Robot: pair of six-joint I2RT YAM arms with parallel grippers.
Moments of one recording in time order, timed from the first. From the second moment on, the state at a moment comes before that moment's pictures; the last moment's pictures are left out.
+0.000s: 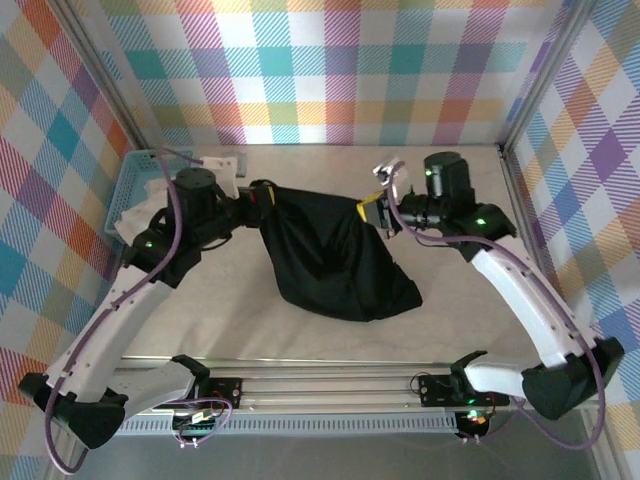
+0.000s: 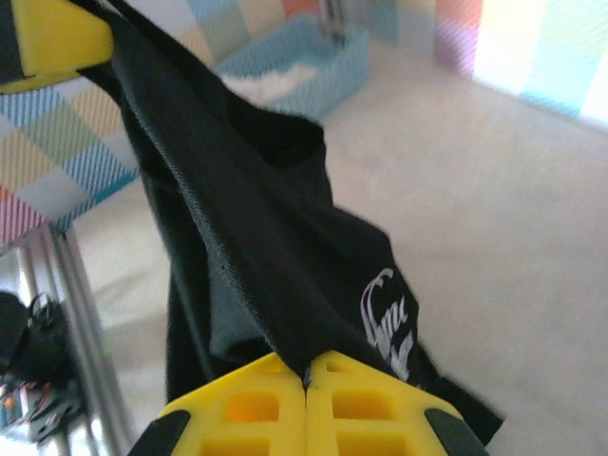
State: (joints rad) left arm -0.49 1.09 1.25 -0.56 0.09 -0.47; right arm 0.47 1.25 1.31 -0.64 -0.56 -0.04
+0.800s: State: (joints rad) left arm -0.65 1.17 0.79 -0.31 -0.04 -0.43; right arm 0.45 1.55 1.25 -0.50 -0.79 0.16
